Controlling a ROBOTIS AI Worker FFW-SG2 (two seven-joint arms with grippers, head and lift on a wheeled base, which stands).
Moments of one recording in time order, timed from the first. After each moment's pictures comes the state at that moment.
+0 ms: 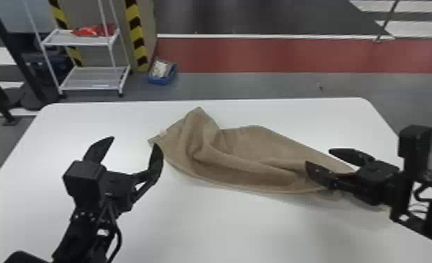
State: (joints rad) left arm 0.34 0.32 -0.20 -2.03 0.10 0.09 0.23; right arm 0.17 -0.24 -0.22 -1.99 -0.10 0.65 0.74
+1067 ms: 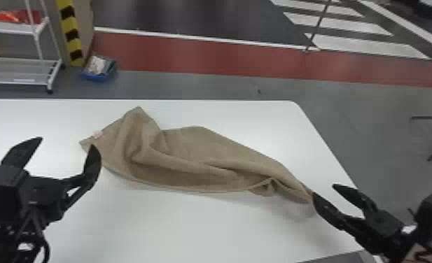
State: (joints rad) left arm 0.31 0.32 -0.22 -2.00 0.10 0.09 0.23; right arm 0.45 -0.19 -0.58 -1.86 -0.27 0.24 0.82
